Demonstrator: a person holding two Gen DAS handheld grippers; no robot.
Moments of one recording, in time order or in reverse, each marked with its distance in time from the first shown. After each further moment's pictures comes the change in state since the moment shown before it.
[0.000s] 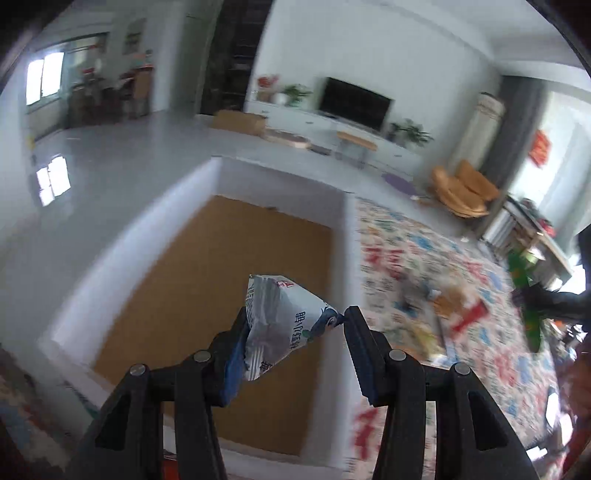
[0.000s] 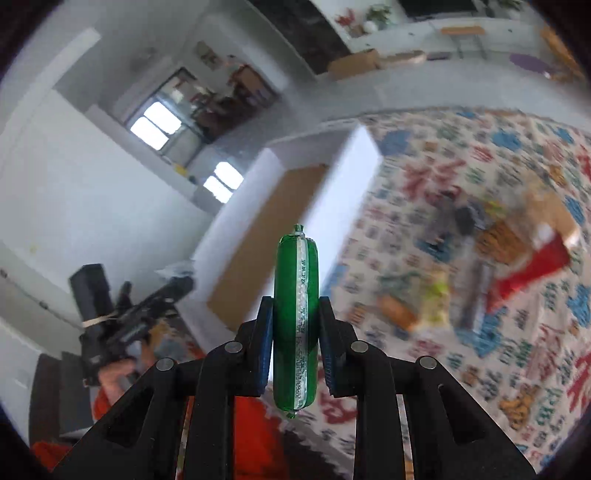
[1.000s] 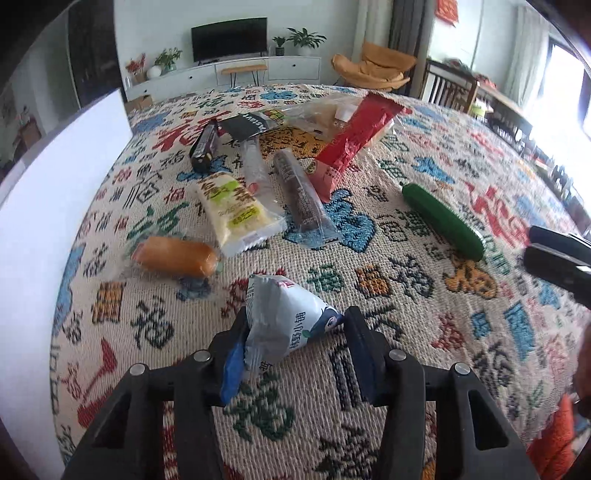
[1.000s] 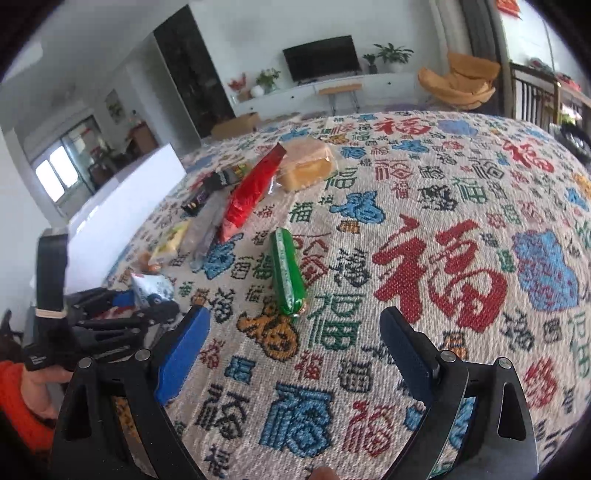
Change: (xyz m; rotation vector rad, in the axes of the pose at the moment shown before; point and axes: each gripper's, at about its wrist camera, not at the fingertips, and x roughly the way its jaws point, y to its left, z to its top) left arm 0.163 -0.259 -0.178 0.439 0.233 -0.172; right arm -0.083 -0.196 -0.183 0.063 -0.251 -0.566
